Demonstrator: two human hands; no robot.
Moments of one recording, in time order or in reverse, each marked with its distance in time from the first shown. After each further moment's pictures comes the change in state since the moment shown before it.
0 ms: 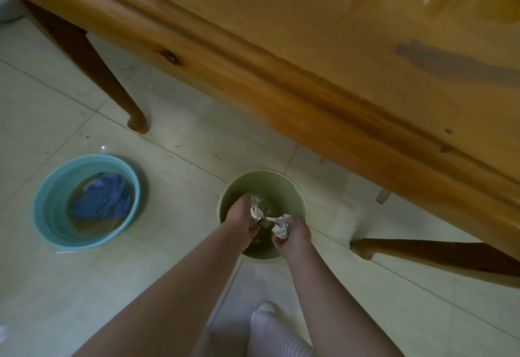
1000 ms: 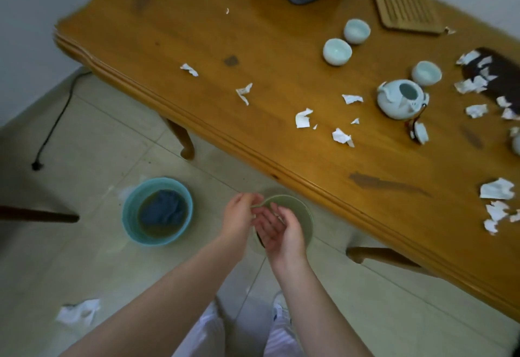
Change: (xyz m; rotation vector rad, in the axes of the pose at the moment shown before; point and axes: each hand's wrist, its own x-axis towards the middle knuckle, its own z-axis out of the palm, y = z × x) left_hand -0.281 0.106 -0.082 0.147 -0.051 0.467; right_hand -0.332 0.000 0.066 0.232 -0.381 -0.106
